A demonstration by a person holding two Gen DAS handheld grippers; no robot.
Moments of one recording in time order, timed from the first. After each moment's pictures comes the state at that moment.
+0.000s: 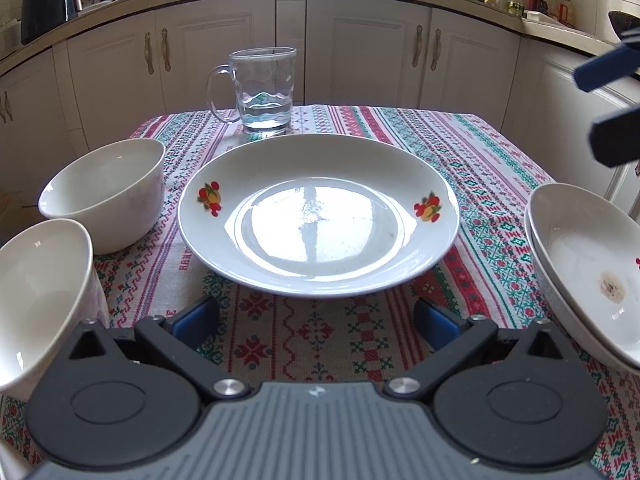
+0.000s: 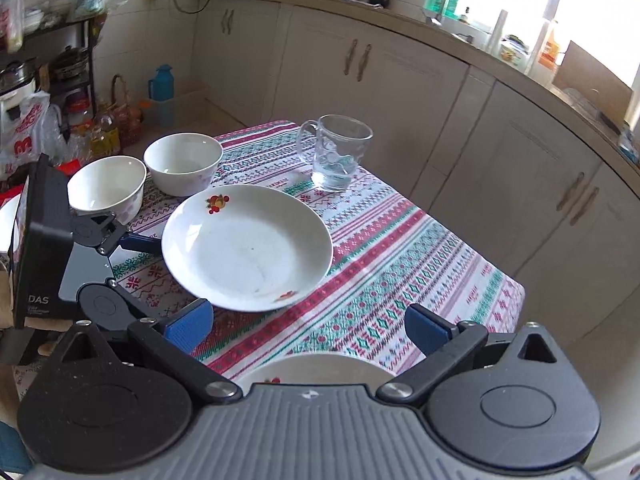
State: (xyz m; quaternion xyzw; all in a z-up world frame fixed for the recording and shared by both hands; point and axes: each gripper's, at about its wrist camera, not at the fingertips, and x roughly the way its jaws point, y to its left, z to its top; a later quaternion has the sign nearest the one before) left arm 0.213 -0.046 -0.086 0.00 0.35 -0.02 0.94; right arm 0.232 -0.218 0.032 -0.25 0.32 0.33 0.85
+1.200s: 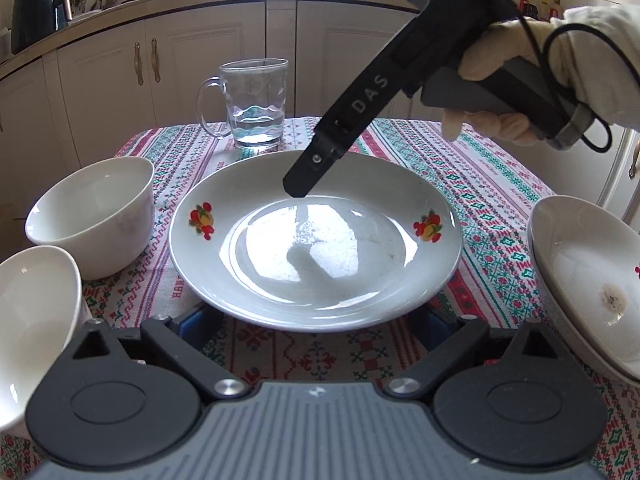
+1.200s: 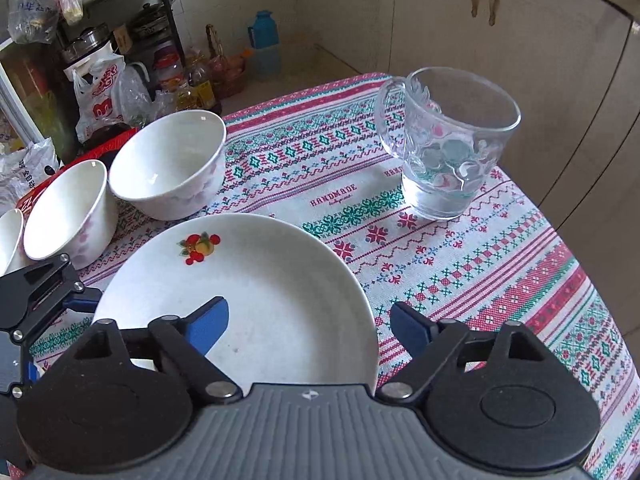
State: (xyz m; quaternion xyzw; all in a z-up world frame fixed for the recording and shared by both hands) left arm 0.223 -0.046 -0.082 0.01 0.34 -0.03 0.94; right arm 0.412 -0.103 -0.047 -0.25 0.43 0.49 0.71
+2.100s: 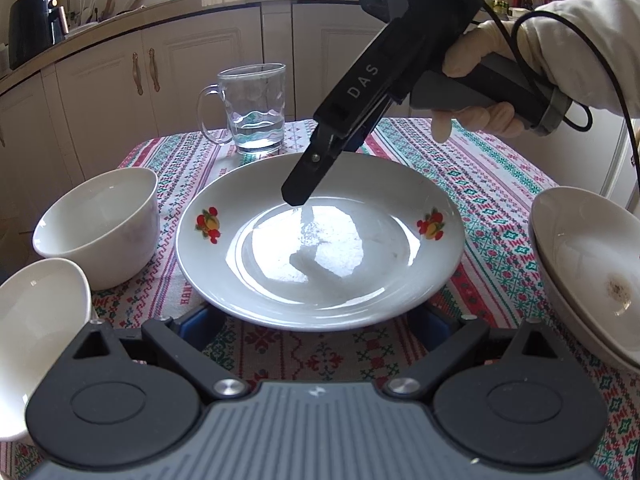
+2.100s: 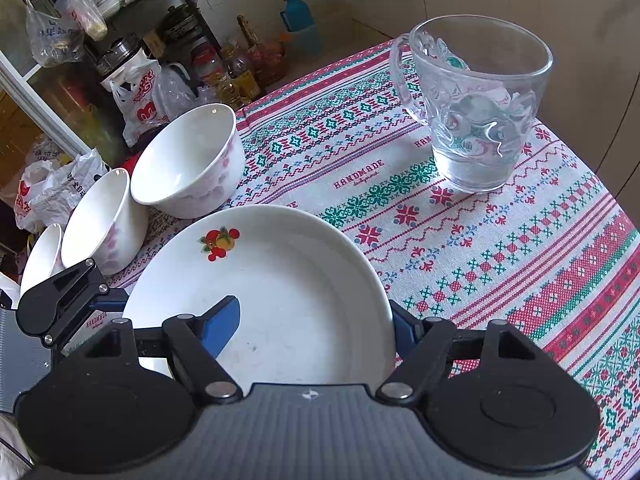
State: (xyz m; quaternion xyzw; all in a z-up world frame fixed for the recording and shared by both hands) left arm 0.222 -0.048 -0.081 0.03 0.34 -0.03 0.94; right arm 0.443 -0.108 -0.059 -0.18 0.50 0.54 0.65
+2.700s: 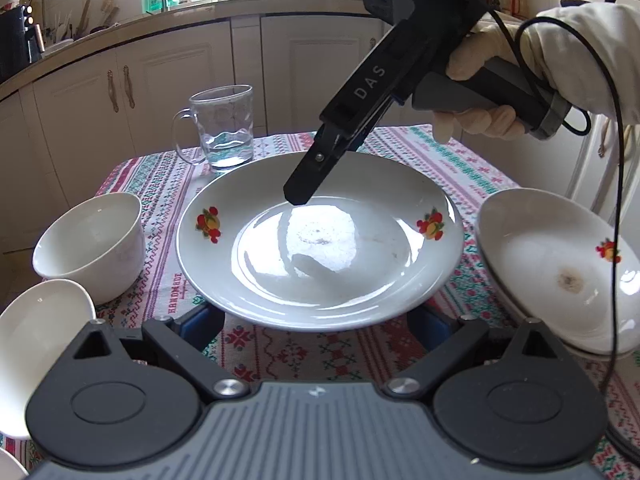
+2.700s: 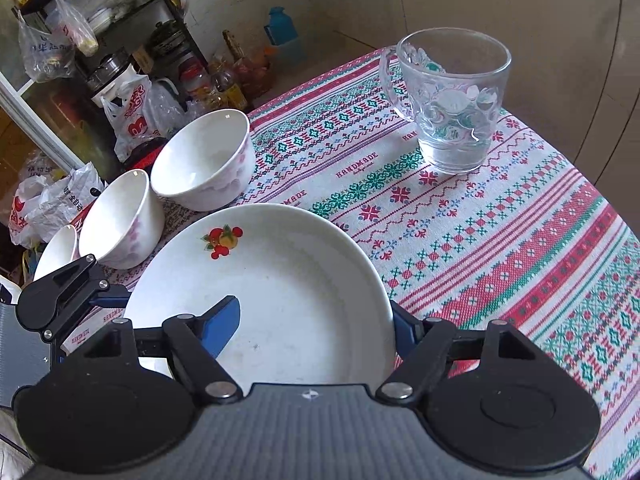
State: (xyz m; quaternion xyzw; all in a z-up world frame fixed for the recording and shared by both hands) left arm 0.201 -0.056 -0.058 0.04 0.33 -0.08 0.94; right arm 0.418 -0.140 -0.033 -0.16 0.49 0.52 0.68
